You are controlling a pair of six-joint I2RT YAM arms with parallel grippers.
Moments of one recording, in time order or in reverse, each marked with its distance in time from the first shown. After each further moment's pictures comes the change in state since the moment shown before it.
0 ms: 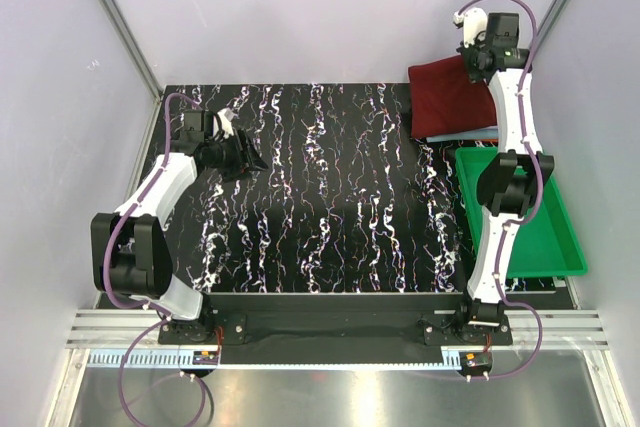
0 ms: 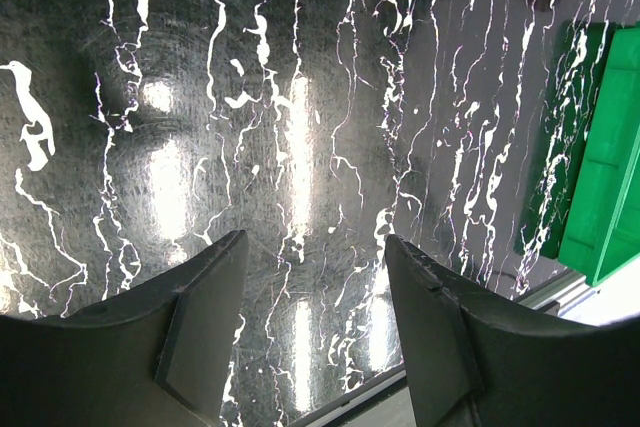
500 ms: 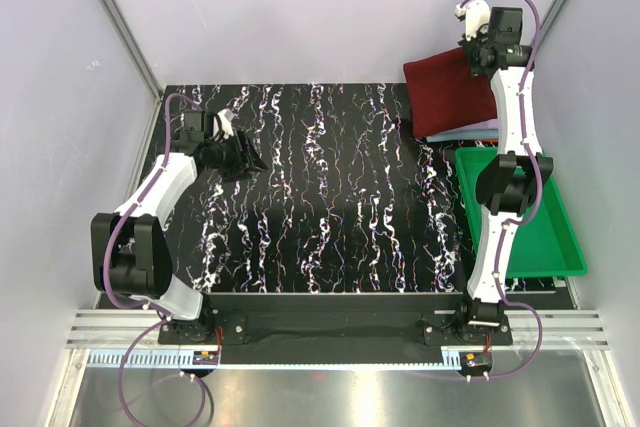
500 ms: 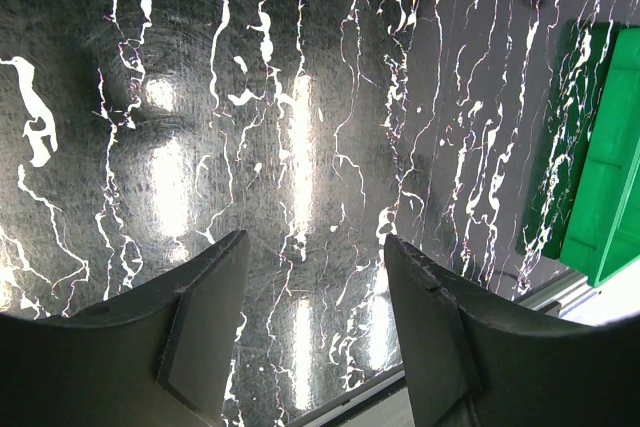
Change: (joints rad) left arm 0.000 0.000 0.000 -0.007 -0.005 0.000; right arm 0.000 0.019 0.081 -0.003 -0.002 -0.014
